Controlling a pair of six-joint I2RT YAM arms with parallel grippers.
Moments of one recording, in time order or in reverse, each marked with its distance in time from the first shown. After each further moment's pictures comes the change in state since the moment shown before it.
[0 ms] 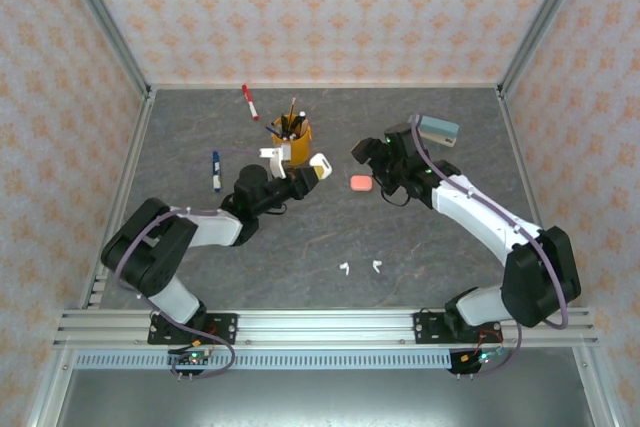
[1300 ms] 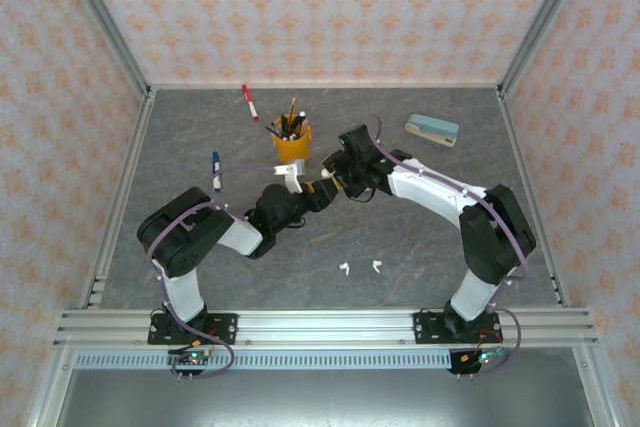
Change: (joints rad) left arm -0.171 0.241 -0.011 0.281 -0.275 -0.134; right arm 0.149 0.309 0.208 -0.051 0.009 0.267
